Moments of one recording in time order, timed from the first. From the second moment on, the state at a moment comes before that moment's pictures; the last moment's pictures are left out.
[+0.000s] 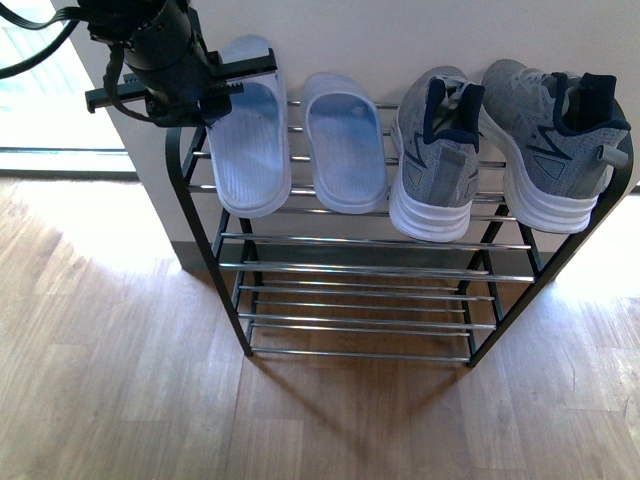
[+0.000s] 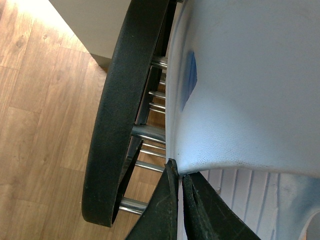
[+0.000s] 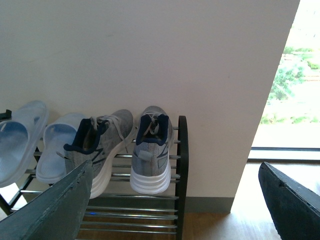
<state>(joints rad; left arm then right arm) -0.30 2.36 1.65 -0.23 -0.19 -0.45 0.00 0.00 0.02 0.00 0.00 0.00</state>
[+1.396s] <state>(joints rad) -0.26 1.02 0.69 -0.16 -0.72 -0.41 0.00 0.00 0.02 0.00 0.00 0.00</state>
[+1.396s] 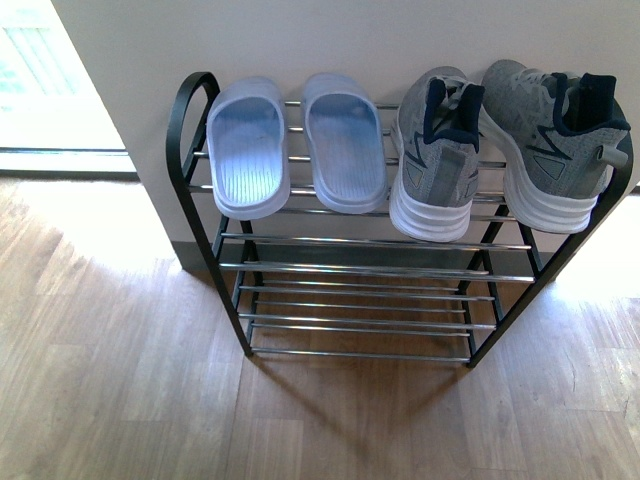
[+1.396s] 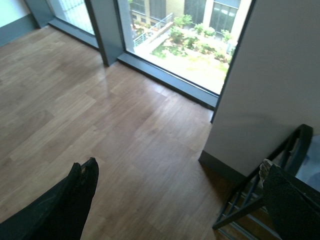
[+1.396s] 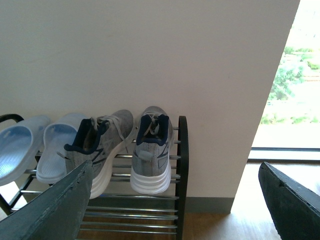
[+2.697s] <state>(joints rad) 0.00 0.22 0.05 0.17 0.00 -0.01 0.00 0.00 0.02 0.00 0.00 0.00</state>
